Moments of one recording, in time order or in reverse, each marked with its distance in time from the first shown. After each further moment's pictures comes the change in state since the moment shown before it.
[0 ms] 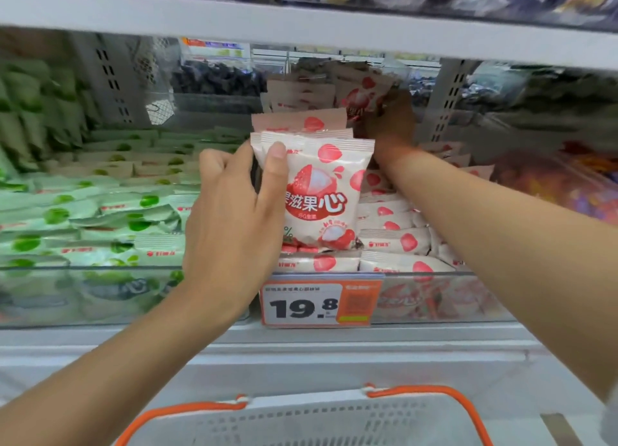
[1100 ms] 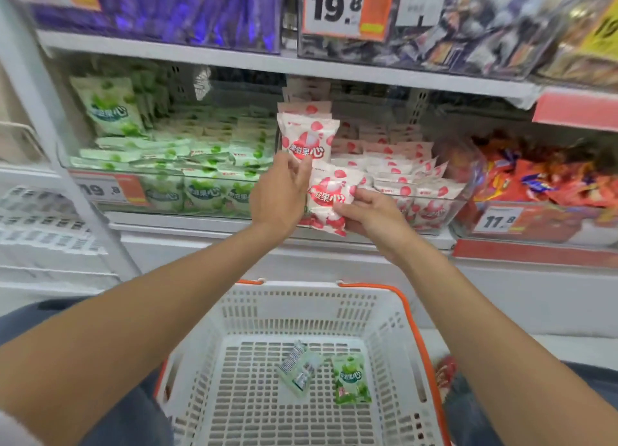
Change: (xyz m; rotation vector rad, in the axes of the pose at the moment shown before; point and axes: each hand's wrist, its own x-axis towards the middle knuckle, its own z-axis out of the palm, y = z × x) left_hand -0.071 0.051 -0.023 0.060 -0.062 -0.168; right_hand -0.241 -0.021 -0.162 0.488 -0.672 0.398
